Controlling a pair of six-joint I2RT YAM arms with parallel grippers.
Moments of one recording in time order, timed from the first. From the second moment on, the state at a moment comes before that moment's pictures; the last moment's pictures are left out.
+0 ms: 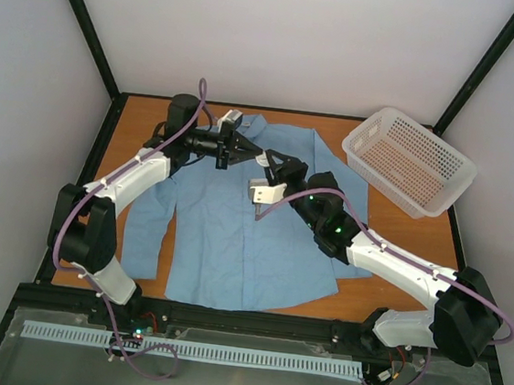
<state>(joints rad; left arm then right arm) -0.32 1.61 1.21 0.09 1.27 -1.27 0.82 1.29 0.83 0.42 0.13 -1.44</state>
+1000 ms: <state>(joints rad) -0.26 1.35 1.05 0.47 0.87 -1.20 0.45 1.24 1.20 -0.09 -0.43 0.56</state>
